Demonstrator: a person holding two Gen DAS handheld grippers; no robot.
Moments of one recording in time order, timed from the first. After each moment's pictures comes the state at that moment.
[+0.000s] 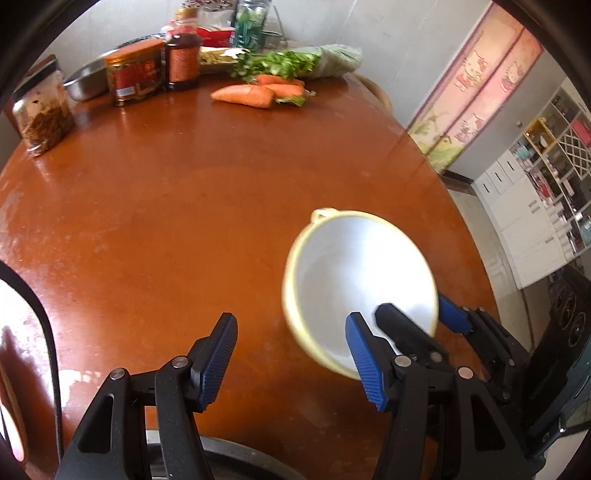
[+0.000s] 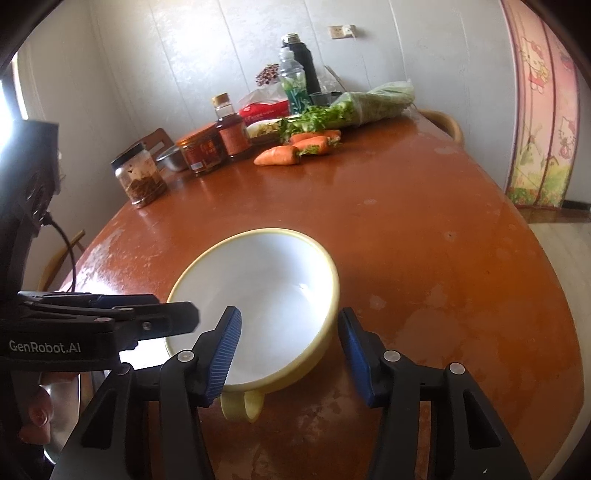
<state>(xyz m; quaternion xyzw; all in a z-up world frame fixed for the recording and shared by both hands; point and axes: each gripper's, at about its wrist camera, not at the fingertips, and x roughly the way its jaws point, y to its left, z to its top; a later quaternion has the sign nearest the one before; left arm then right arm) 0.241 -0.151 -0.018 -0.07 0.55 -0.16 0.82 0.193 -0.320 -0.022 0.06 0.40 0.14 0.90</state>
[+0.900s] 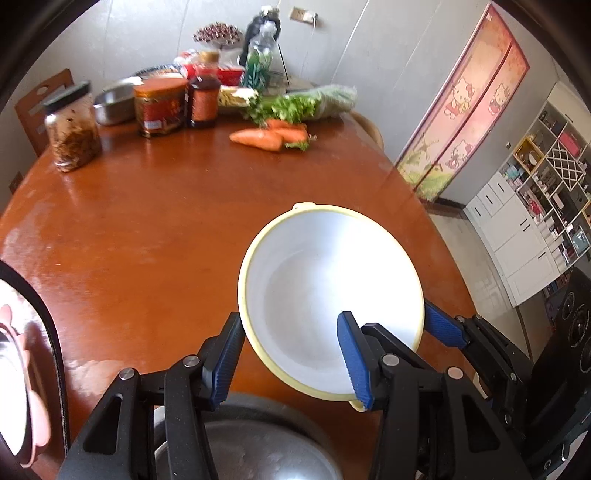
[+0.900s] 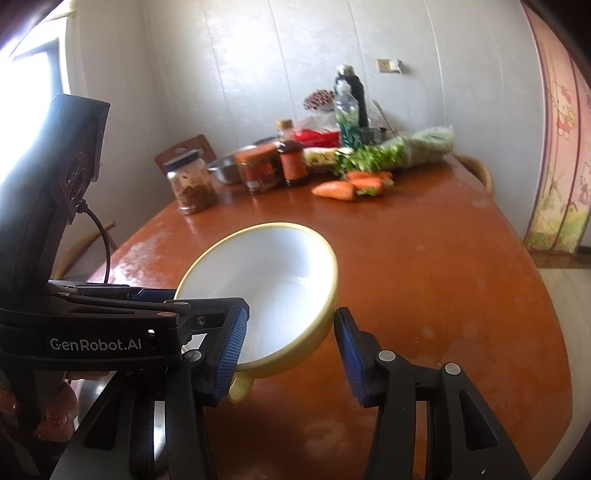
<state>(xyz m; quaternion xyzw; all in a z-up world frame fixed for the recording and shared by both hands) 0.206 -0.113 0.027 -0.08 0.48 -0.16 0.86 0.161 -0.265 0.027 0.02 0.35 0.20 0.92</state>
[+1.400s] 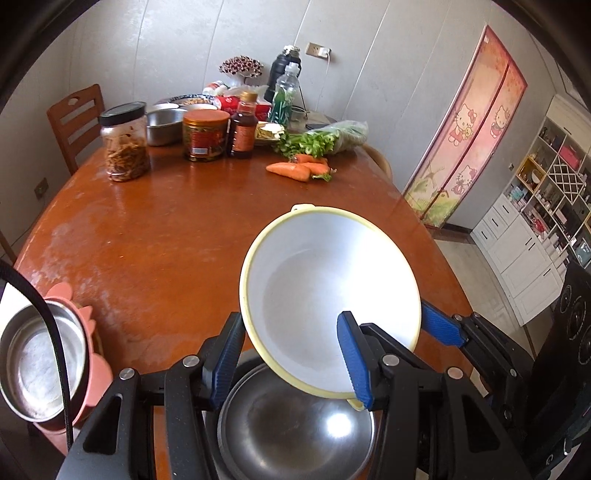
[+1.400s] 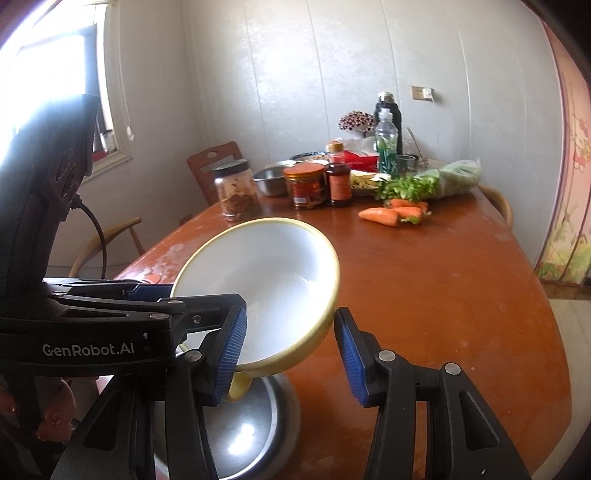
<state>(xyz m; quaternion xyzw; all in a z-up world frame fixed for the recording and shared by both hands) 0.147 -0.060 0.057 -0.09 0.43 -0.13 0.89 0.121 -0.210 0.054 -0.01 0.31 0.23 0.92</state>
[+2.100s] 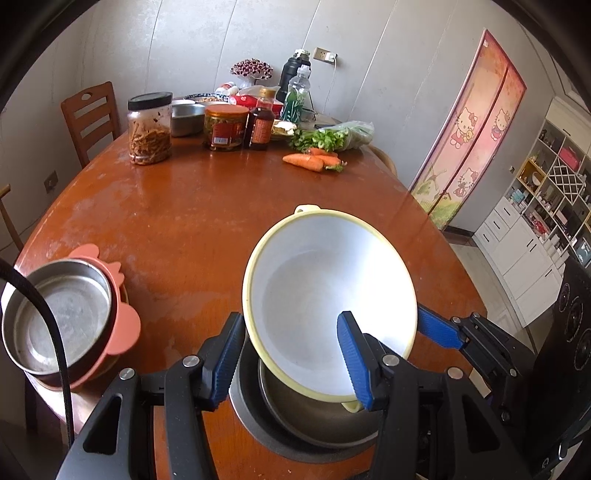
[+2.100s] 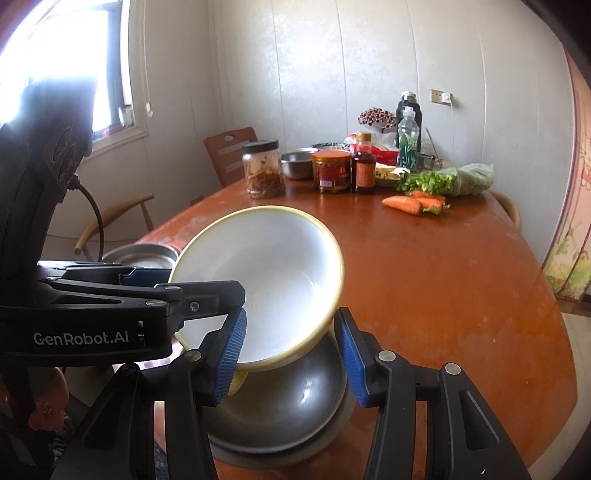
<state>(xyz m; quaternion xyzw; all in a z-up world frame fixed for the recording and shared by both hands) 0.100 -0.033 0.035 -0.09 0.42 -0.12 0.89 0.080 -0.178 0.031 -0.05 0.32 0.24 0.91</state>
